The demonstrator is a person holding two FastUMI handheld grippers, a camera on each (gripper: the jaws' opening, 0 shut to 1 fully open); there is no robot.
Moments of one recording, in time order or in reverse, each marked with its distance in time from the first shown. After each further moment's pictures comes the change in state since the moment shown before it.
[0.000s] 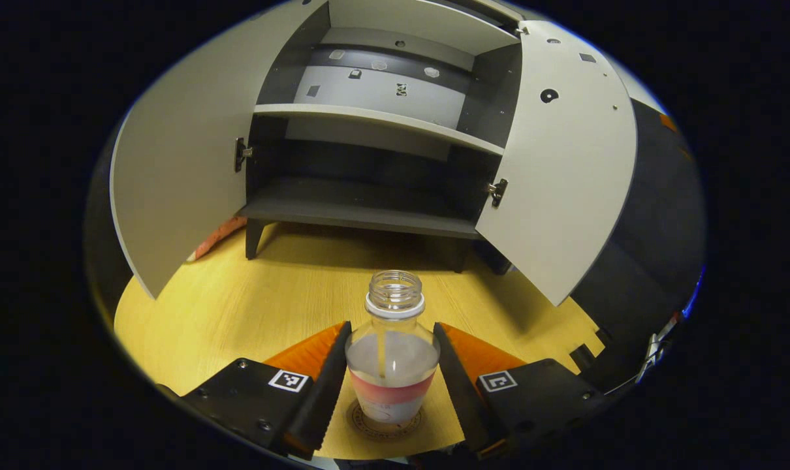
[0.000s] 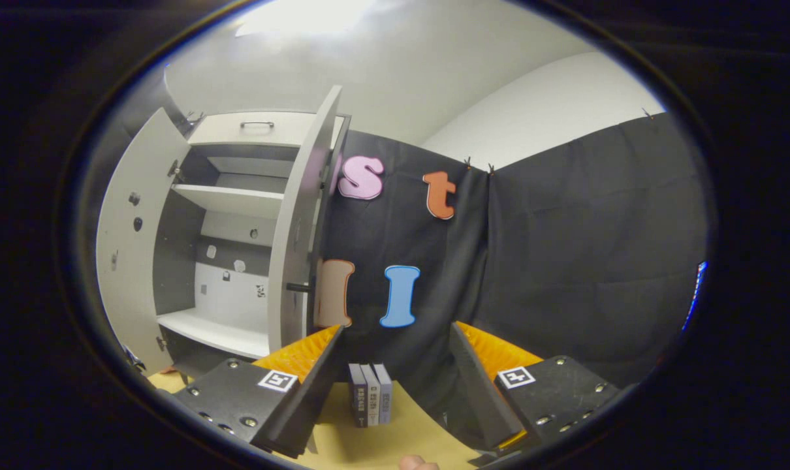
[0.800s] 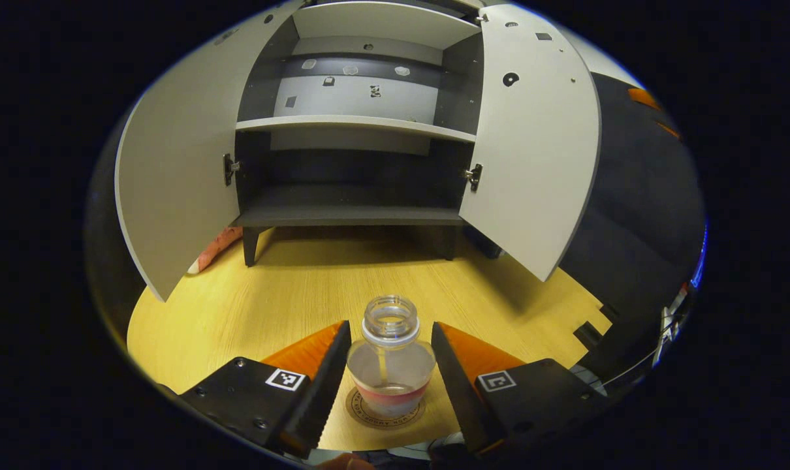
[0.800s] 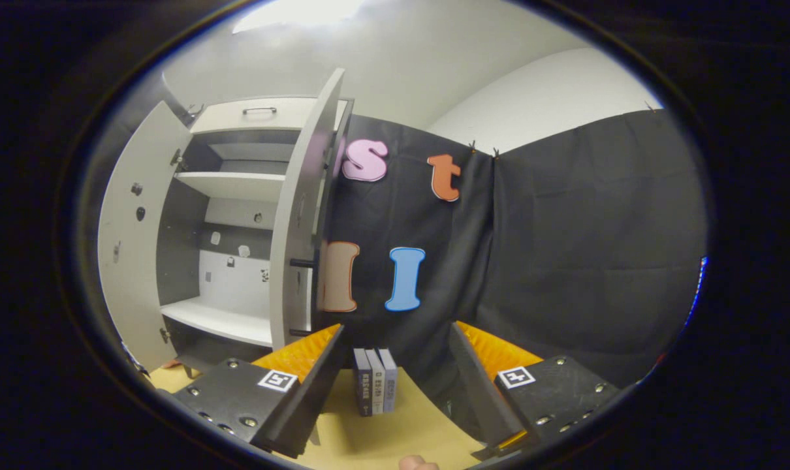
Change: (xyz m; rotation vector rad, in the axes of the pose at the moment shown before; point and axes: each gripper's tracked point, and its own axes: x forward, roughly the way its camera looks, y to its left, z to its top) left arm -0.023 -0.016 0.000 0.143 -0.008 0.010; right arm 0.001 0.009 -0.025 0.006 0.068 0.030
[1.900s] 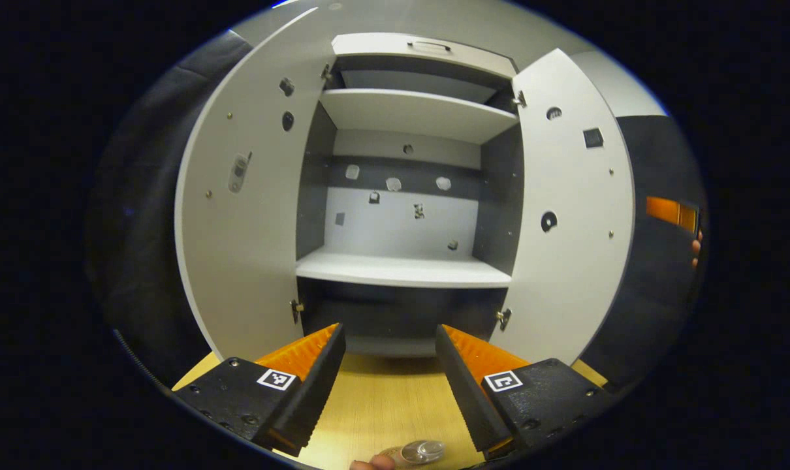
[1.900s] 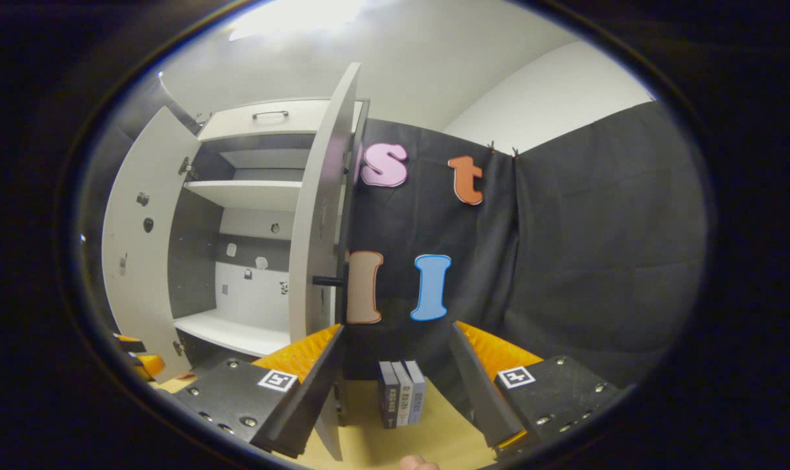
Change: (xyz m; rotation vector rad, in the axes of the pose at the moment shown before) left arm -0.083 0.041 0.230 -0.031 -0.419 0.229; right arm 0.039 0.043 0.007 0.041 -0.026 0.093
